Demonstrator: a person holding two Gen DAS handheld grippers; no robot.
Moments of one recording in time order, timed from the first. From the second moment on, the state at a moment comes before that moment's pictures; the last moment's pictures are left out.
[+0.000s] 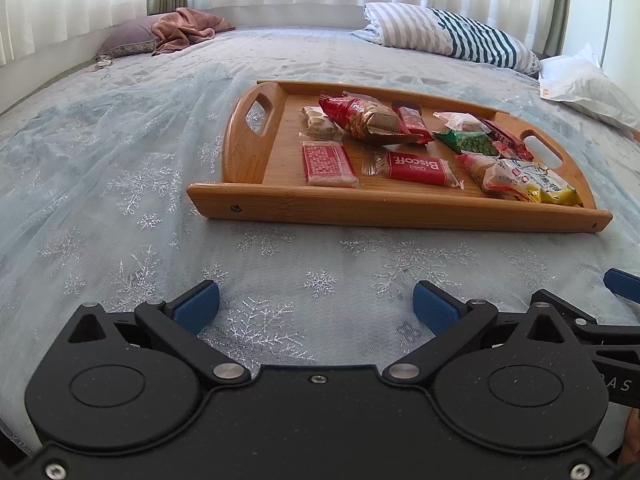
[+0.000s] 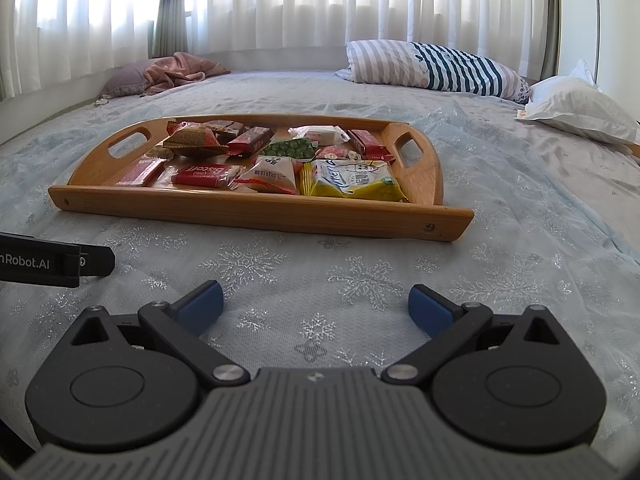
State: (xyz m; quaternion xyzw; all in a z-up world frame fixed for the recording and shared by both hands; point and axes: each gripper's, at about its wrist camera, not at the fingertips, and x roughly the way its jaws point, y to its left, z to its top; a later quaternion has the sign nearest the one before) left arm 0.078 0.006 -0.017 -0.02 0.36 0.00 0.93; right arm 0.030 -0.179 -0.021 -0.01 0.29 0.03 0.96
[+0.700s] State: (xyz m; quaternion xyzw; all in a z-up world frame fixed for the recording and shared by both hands) left arm 0.078 0.008 -0.017 -0.01 0.36 0.00 0.93; right arm 0.030 -0.179 -0.021 -0.01 0.29 0.03 0.96
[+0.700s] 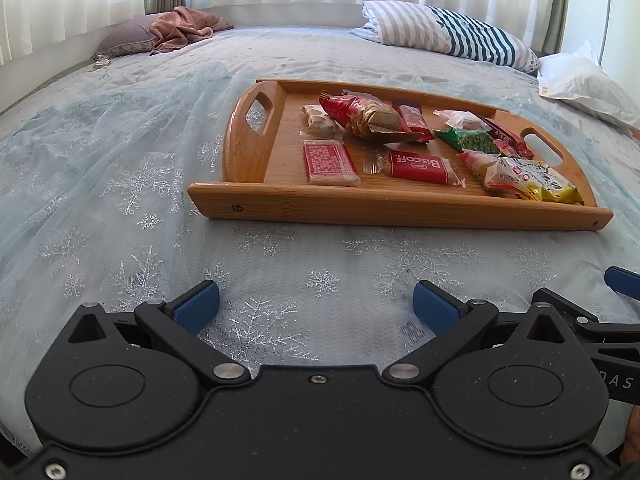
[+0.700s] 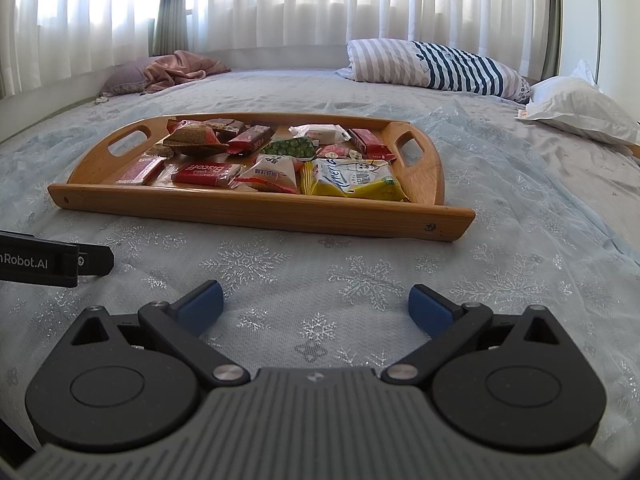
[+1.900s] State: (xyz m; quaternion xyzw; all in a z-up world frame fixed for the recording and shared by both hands) left arm 0.077 0.008 -0.017 -0.01 0.36 0.00 0.93; right arm 0.030 -0.179 -0.019 -0.01 0.29 0.03 0.96
